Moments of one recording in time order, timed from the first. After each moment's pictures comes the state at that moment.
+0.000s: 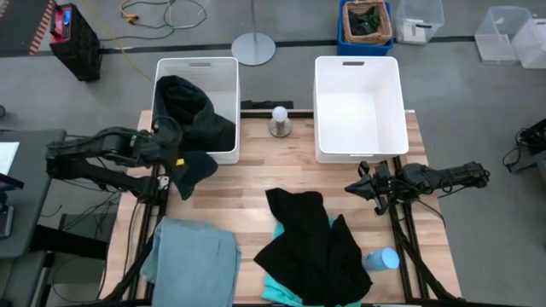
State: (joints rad) left arm -0.01 0.90 1.23 -1.56 -0.53 -0.80; right arm 0.18 0.00 0.04 0.06 0.05 0.34
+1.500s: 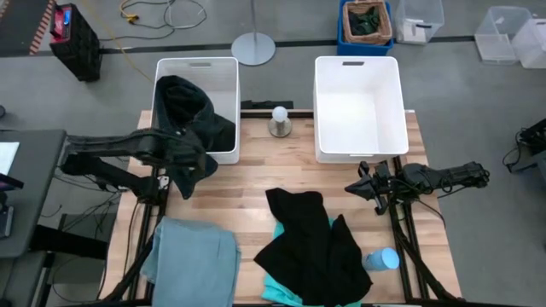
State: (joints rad) left arm -0.01 1.16 1.33 -1.57 -0.52 -0.70; right arm 0.18 0.00 0.04 0.06 0.05 0.36
